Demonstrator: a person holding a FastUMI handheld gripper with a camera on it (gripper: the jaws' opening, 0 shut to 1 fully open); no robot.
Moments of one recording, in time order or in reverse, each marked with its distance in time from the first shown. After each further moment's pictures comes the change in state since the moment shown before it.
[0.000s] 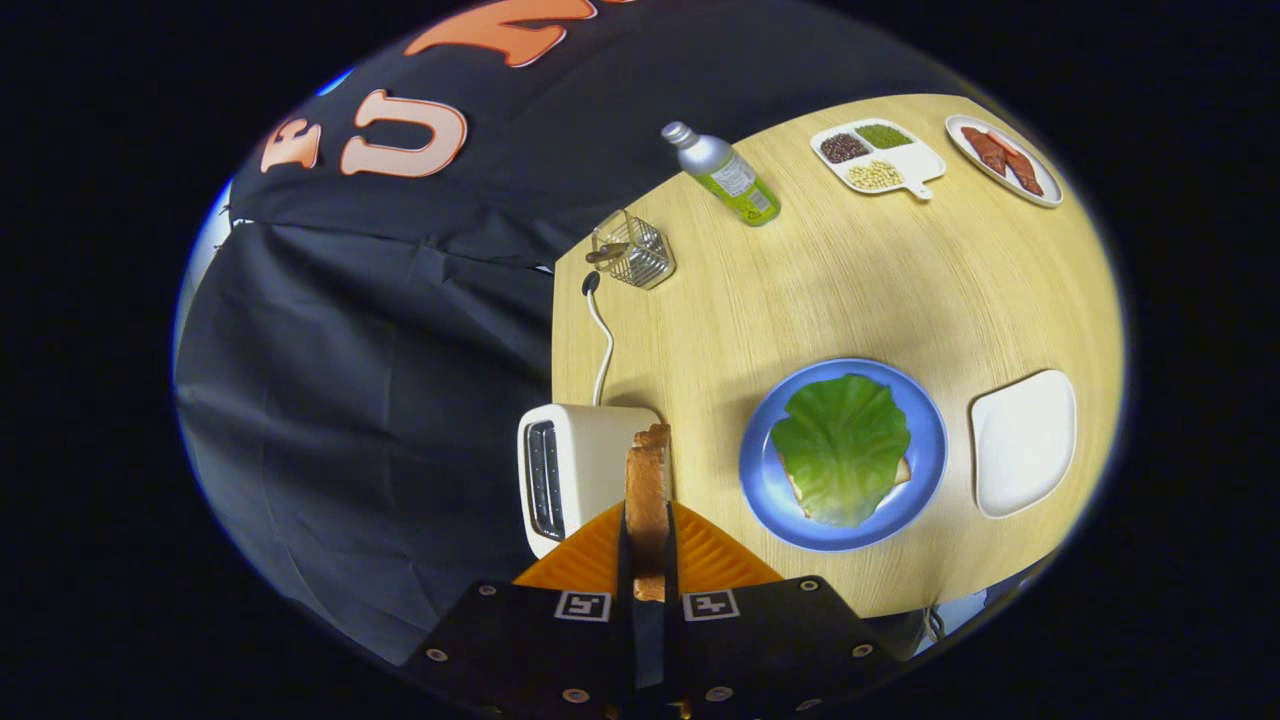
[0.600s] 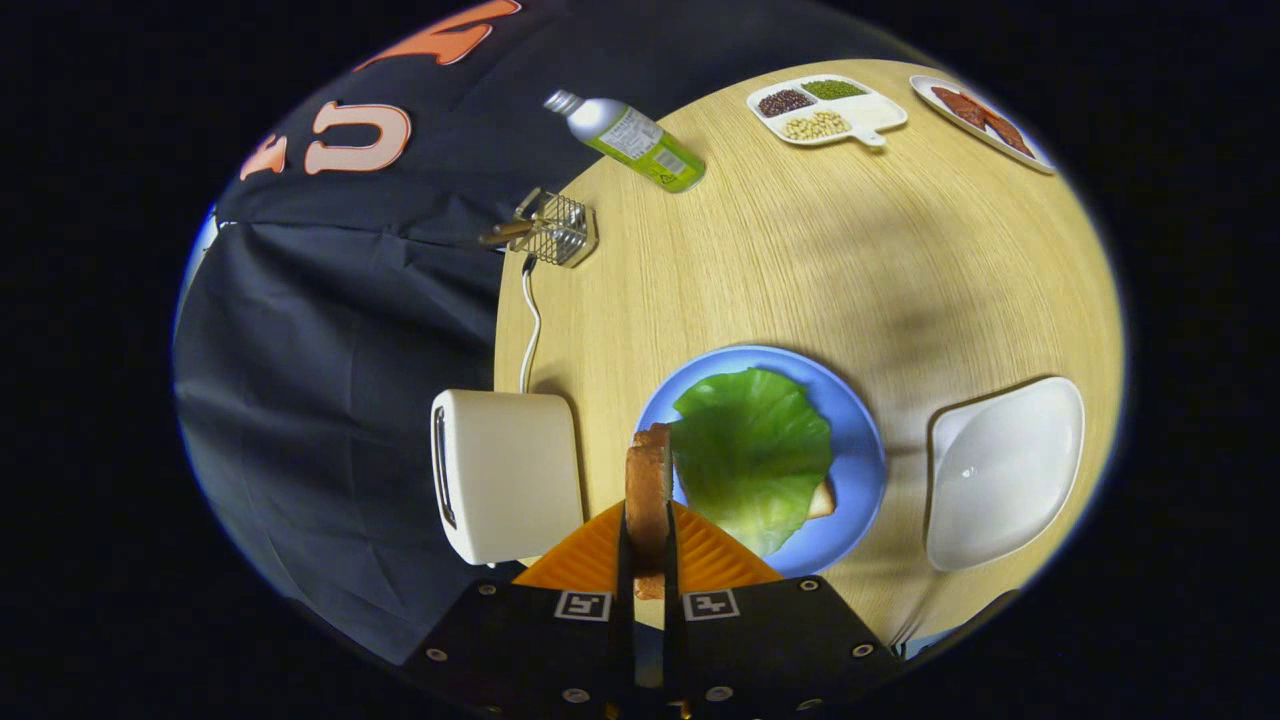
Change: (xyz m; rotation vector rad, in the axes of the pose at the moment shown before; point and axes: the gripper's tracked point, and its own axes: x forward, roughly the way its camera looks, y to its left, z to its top) arm 0.042 -0.108 -0.004 -0.021 0.059 -0.040
